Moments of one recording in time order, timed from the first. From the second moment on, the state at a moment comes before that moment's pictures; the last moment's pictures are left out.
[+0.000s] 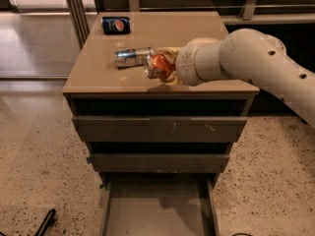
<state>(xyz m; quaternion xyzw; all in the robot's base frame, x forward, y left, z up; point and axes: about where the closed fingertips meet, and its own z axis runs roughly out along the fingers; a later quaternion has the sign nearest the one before) 0.636 -0.035 0.879 -0.74 0.46 -0.12 0.47</state>
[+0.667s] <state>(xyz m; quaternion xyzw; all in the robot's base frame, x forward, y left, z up) 0.660 -0.026 0.855 -0.74 0.48 -0.12 0.45</state>
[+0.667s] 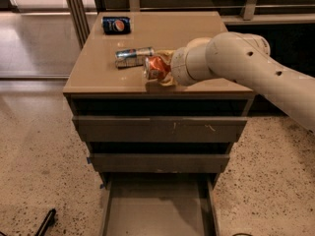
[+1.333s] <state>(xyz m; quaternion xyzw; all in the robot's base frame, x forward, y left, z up) 0.672 -0.024 0.835 -0.73 0.51 -0.11 0.44</state>
